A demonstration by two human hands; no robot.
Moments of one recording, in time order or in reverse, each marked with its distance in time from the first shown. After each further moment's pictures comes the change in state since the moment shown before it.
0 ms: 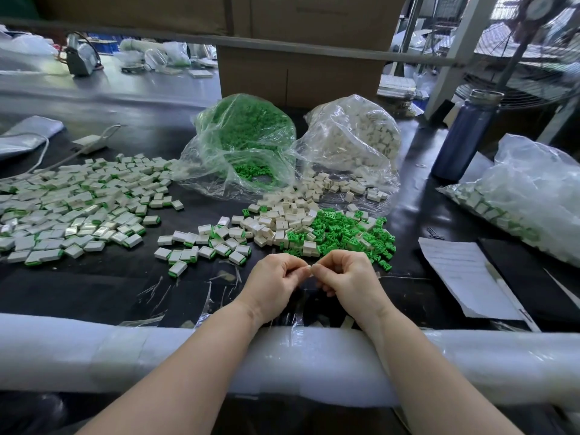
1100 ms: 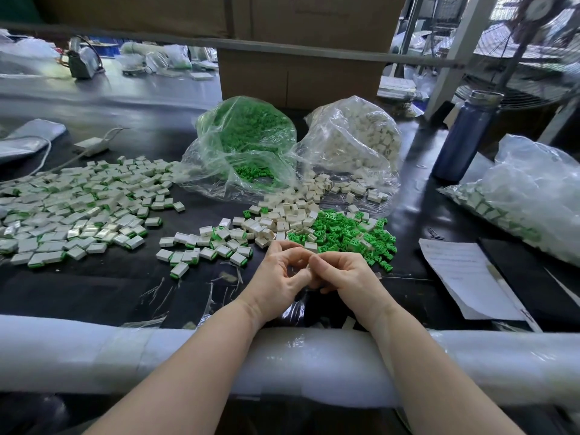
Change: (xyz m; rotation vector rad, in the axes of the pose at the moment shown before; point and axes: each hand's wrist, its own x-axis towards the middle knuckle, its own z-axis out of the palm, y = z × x) left_hand -0.001 0.009 0.000 -0.260 -0.021 0.049; right_hand 0.000 -0.004 -0.002 0.201 -0.192 0.010
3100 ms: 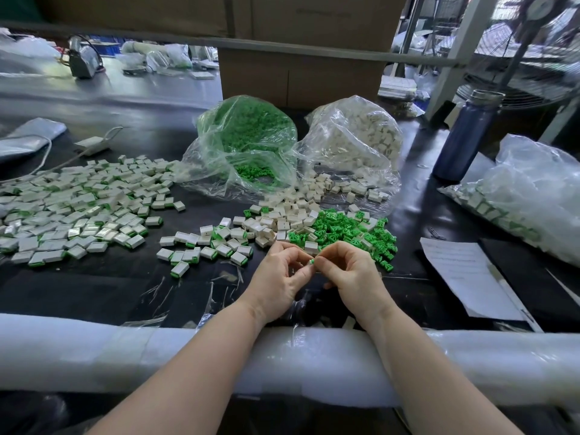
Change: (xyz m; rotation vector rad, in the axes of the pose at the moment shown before) left_hand 0.001 0.000 0.001 0.188 0.032 -0.009; right_hand 0.002 0.005 0.000 -0.121 0.217 -0.115
